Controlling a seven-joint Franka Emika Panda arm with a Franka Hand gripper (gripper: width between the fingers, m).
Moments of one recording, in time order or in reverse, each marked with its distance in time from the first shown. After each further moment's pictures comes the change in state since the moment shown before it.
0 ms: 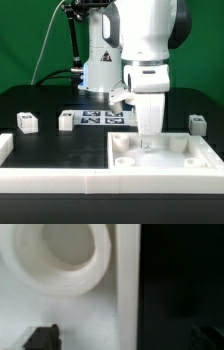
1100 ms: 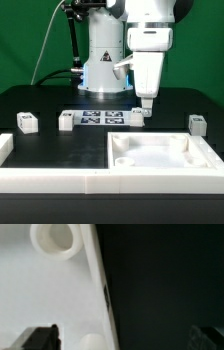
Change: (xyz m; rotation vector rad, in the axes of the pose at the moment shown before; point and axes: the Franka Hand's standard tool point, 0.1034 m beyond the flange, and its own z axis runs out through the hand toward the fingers) arm 0.009 -0.018 -0.059 -0.063 -0.017 0.247
